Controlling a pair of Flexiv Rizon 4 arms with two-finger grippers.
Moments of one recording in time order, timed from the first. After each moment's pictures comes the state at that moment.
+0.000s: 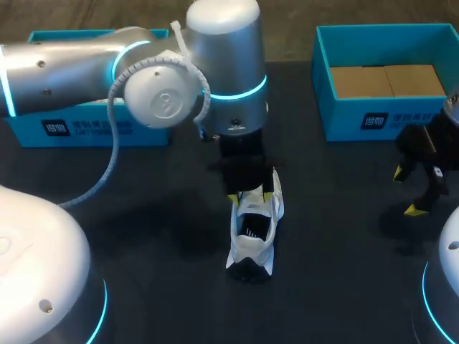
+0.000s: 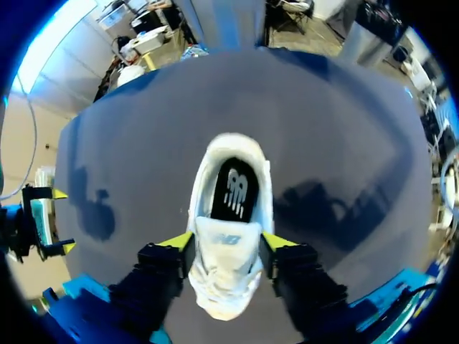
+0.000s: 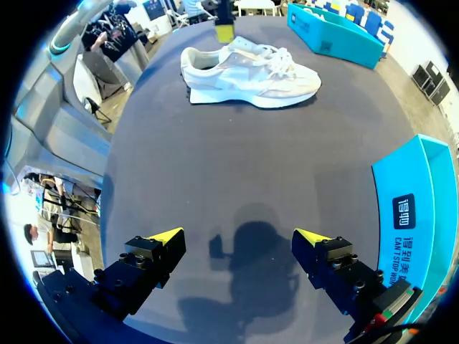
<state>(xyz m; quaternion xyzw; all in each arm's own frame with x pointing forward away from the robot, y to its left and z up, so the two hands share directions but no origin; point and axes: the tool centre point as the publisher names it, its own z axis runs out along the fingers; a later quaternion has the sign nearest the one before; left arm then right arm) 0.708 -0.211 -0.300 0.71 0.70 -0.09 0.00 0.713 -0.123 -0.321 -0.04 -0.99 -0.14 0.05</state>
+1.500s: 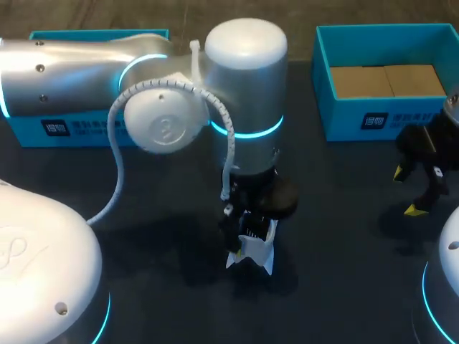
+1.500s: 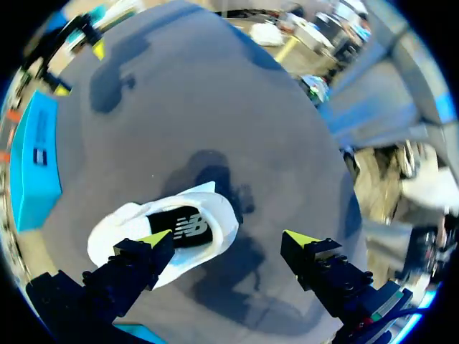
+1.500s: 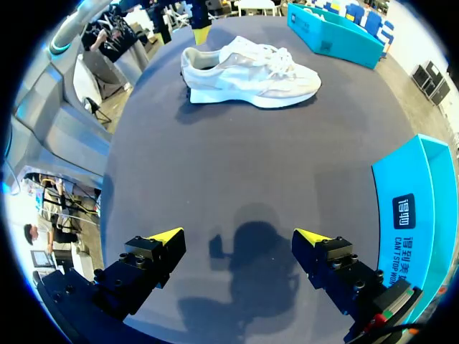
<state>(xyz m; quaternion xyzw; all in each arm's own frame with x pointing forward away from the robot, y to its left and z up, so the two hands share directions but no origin) 0.624 -0.191 -0.305 0.23 0.97 -0.03 -0.05 0.713 -0.123 -0.321 -0.04 -0.99 -0.14 0.05</state>
